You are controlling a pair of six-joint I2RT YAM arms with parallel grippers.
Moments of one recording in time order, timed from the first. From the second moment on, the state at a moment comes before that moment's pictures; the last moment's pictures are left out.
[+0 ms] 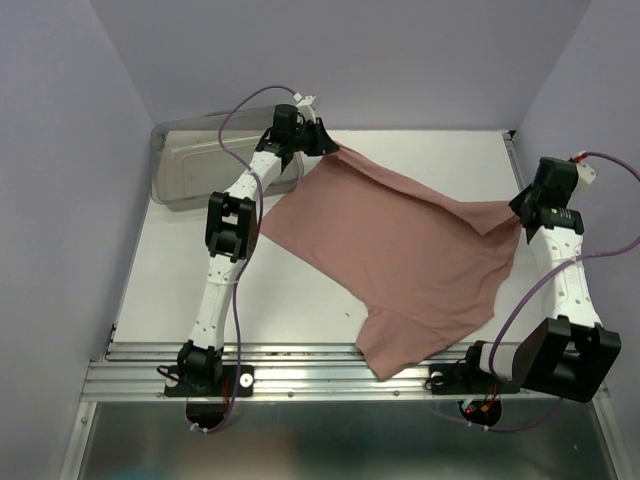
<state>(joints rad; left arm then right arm) -0.31 2.63 2.38 -0.11 0.59 -0.42 -0.27 1.24 1.11 -0.46 0.31 0.50</state>
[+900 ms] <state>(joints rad) -0.24 2.56 2.35 -0.32 0.64 -0.36 -0.27 1.04 0.93 -0.67 0.14 0.63</state>
